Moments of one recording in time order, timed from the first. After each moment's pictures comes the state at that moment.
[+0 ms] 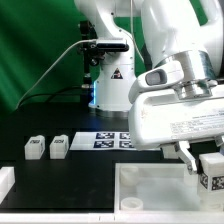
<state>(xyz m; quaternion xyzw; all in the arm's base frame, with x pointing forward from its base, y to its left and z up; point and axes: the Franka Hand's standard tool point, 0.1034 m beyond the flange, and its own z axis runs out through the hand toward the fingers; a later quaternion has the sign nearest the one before) 0.617 0.112 0.074 -0.94 -0.11 -0.31 0.05</state>
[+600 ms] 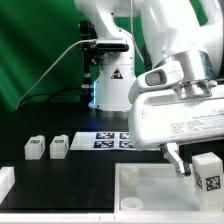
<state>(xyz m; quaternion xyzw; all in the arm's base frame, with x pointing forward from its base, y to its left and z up) 0.617 0.112 0.074 -0.94 -0.11 -0.31 0.05</state>
